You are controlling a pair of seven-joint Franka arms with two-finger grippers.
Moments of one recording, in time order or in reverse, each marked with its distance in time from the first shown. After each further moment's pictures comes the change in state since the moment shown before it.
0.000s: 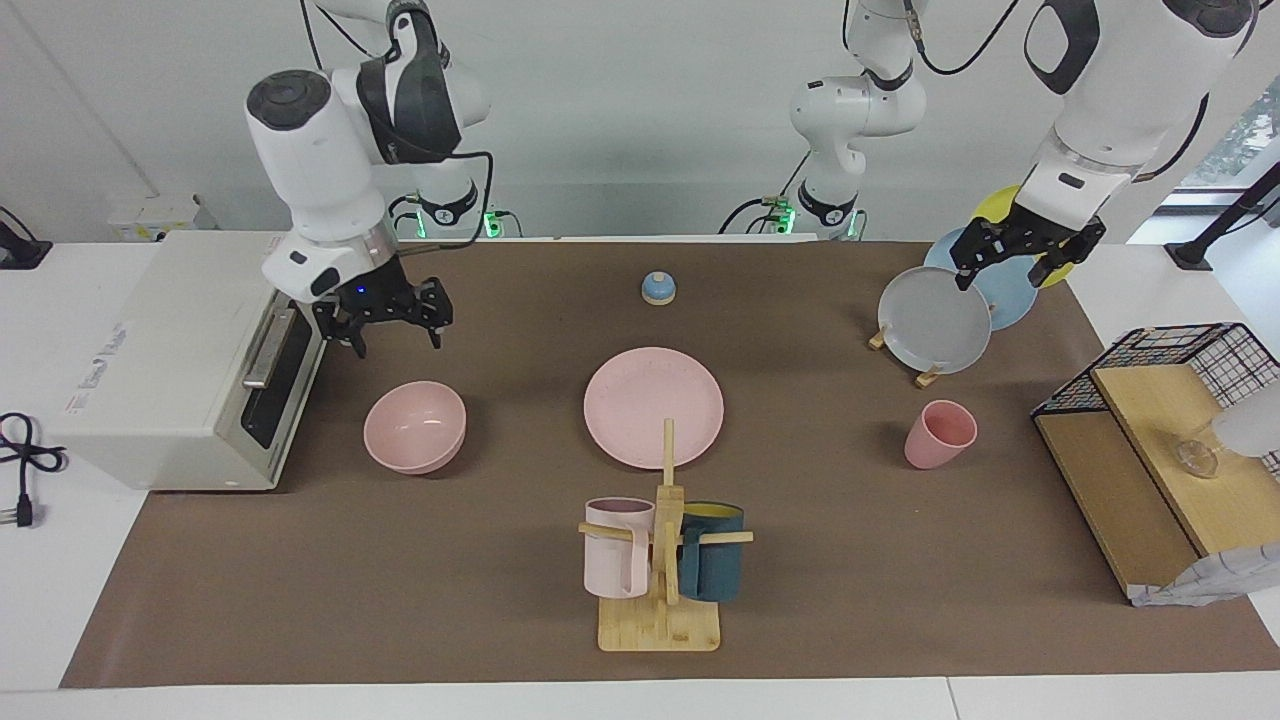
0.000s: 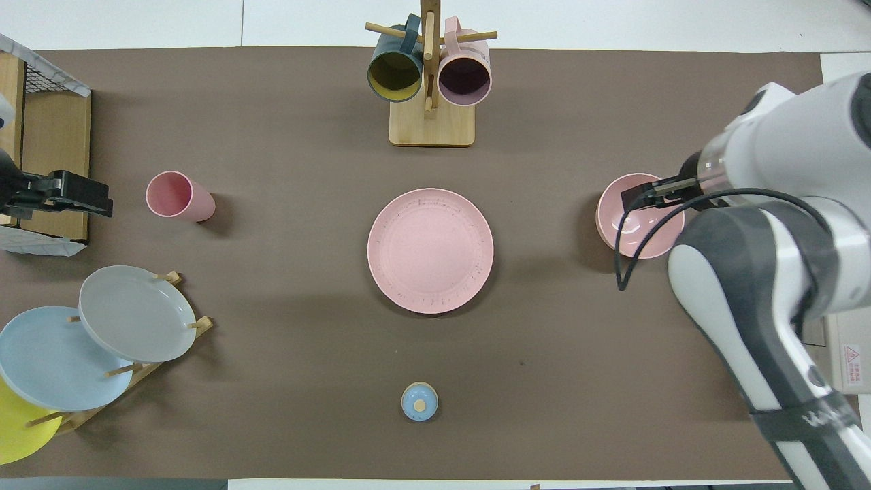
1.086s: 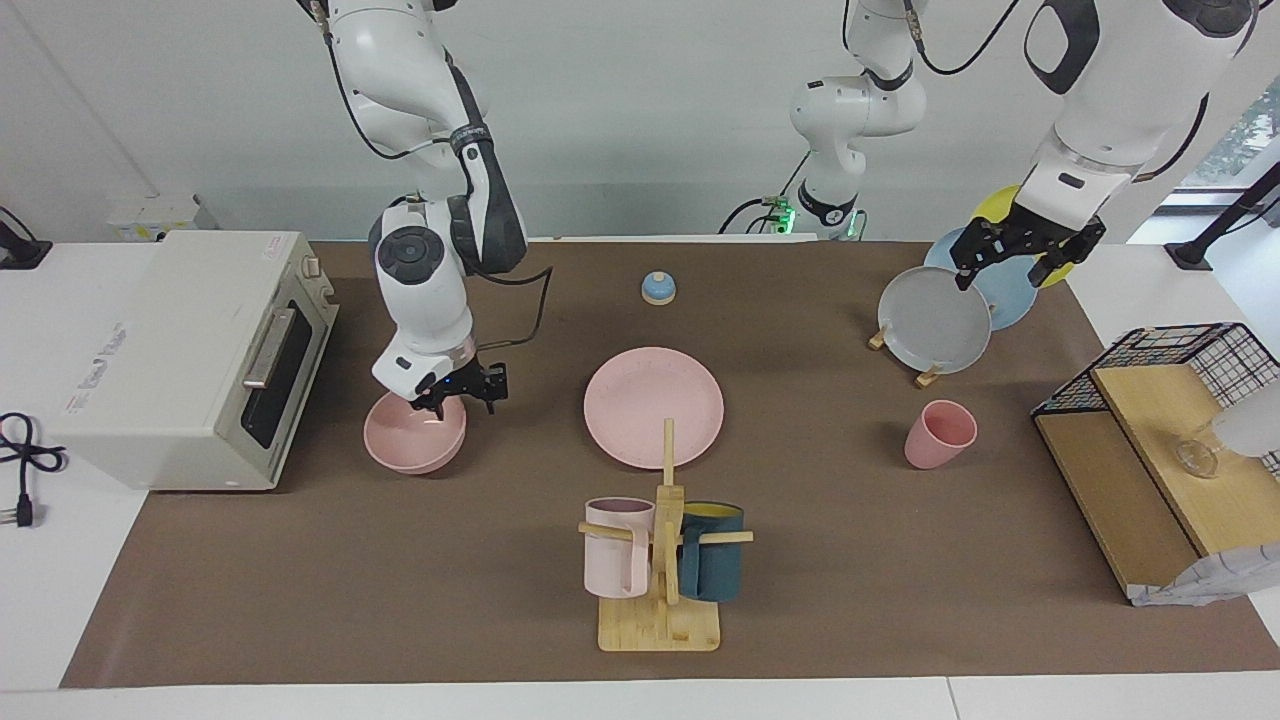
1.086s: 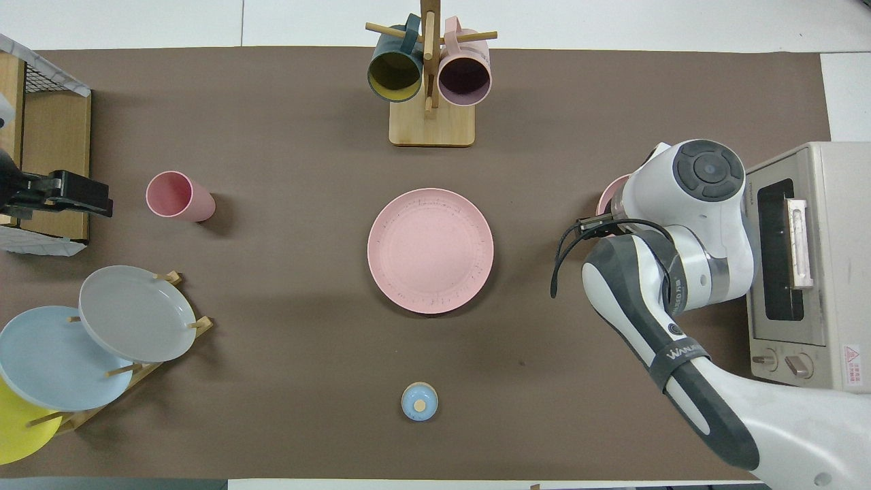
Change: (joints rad) left arm 0.000 0.000 0.000 0.000 0.000 0.000 0.000; right arm 0.032 0.137 -0.007 -0.202 0.001 0.242 0.031
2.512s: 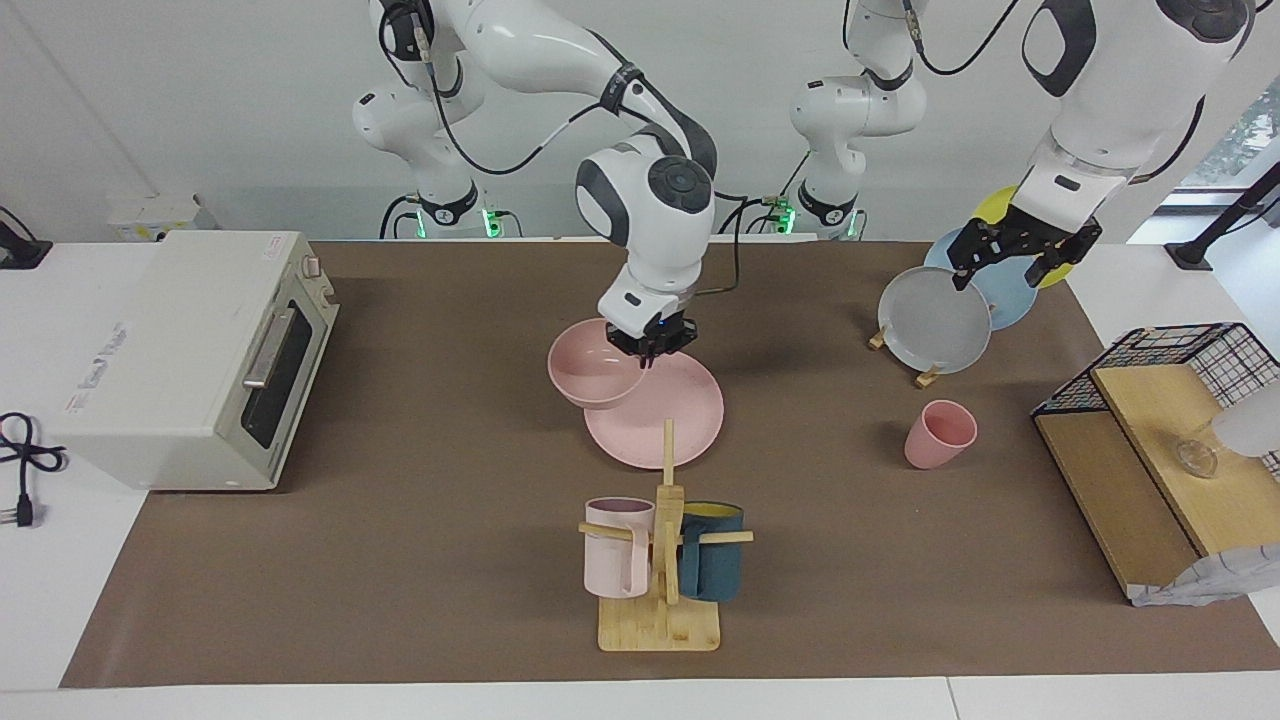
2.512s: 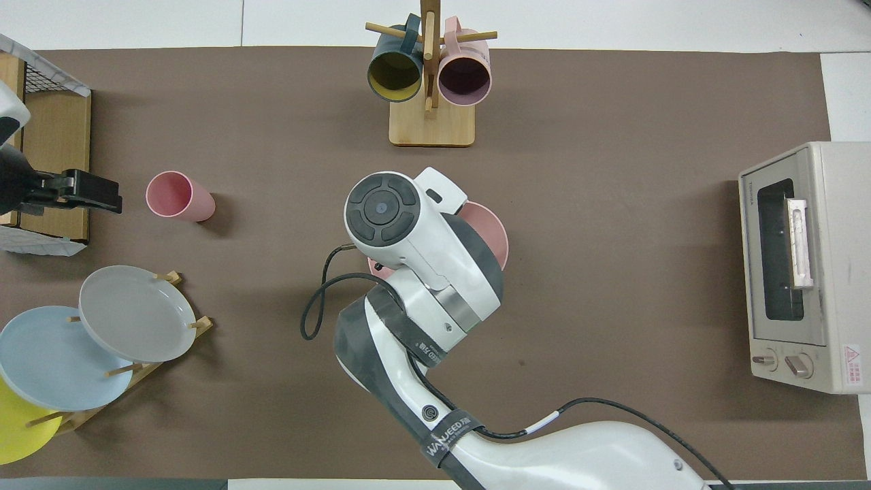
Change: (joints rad) left arm 0.000 0.000 -0.003 -0.057 -0.001 0.086 -0.002; right arm 0.437 0.275 0.052 0.546 0.020 -0.264 0.567
